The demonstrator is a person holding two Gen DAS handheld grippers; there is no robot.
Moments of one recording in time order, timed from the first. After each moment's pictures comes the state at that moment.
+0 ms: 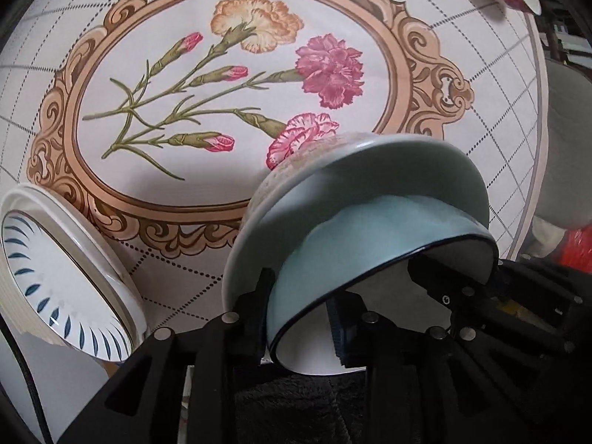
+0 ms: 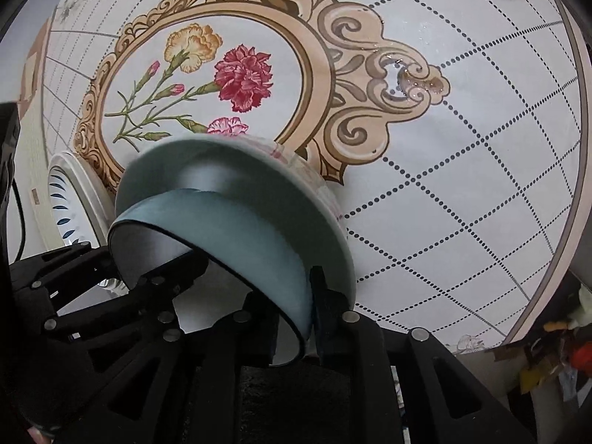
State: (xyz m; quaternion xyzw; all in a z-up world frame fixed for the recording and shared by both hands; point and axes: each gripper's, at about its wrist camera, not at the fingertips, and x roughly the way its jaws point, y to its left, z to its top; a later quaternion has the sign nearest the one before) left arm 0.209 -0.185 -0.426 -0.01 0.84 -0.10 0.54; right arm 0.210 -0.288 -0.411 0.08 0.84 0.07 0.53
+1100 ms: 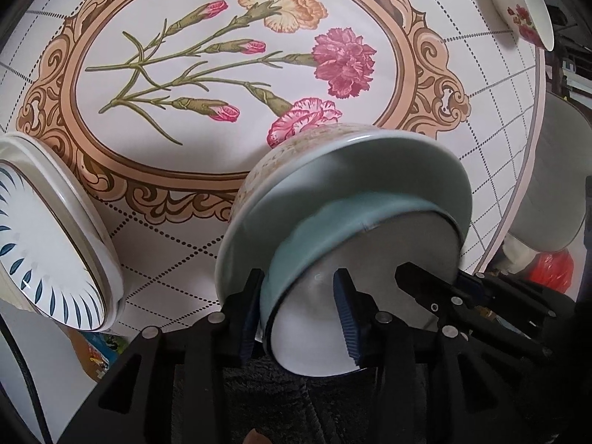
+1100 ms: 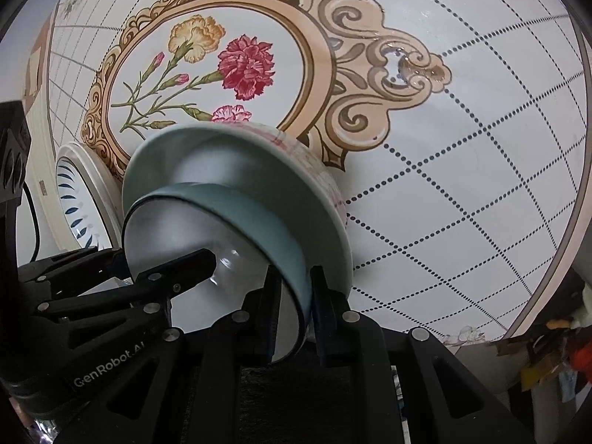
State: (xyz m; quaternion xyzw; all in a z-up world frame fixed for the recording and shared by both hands) left arm 0.215 -0.154 -0.418 -0.09 0.85 -0.08 0.50; right arm 0.205 -0.299 -0.404 0.09 0.85 0.08 0.51
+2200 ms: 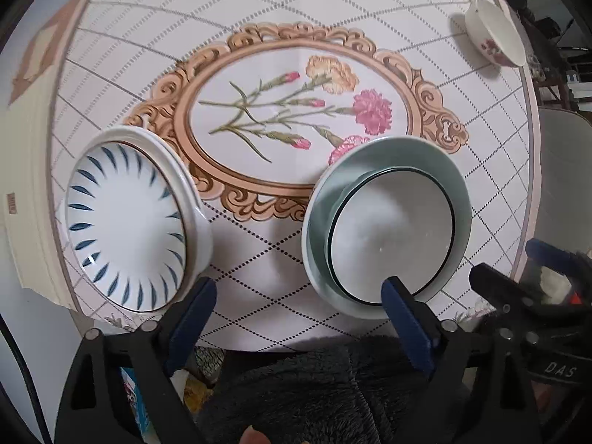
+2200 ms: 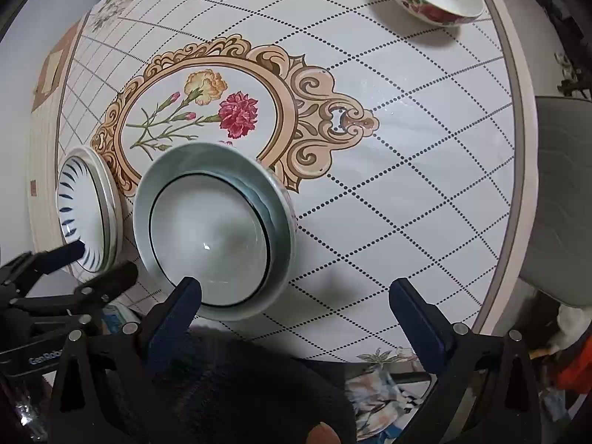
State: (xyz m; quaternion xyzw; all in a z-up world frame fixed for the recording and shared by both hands) left arm 0.170 -0.137 -0.333 -0.02 0.76 -0.02 0.65; right arm 0.185 -0.322 -0.326 0.03 0.77 0.07 0.63
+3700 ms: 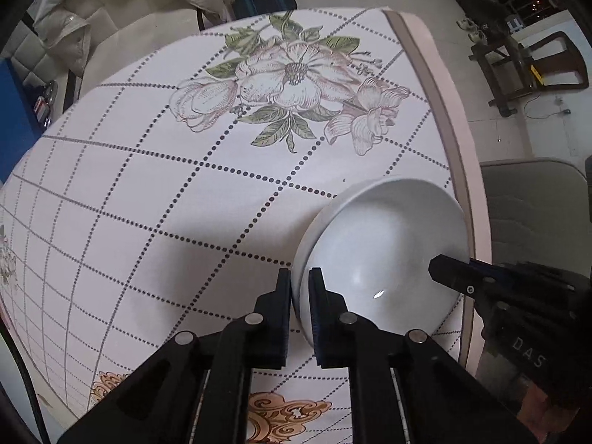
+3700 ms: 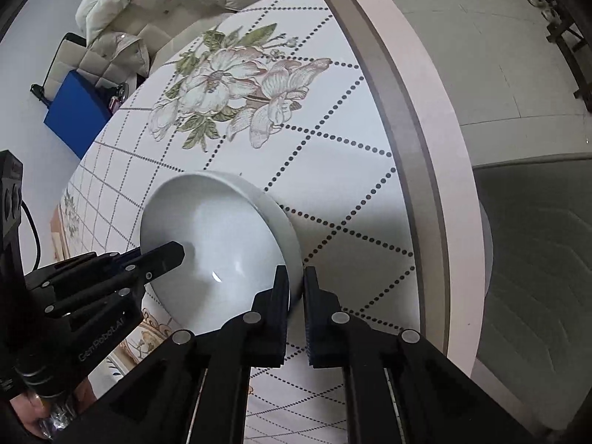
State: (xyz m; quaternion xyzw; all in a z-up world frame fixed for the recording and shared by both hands) left arm 0.451 -0.366 -0.360 0.07 0.72 -0.16 0.67; right arm 0.437 -0.531 -0.398 0.20 0.72 0.03 0.66
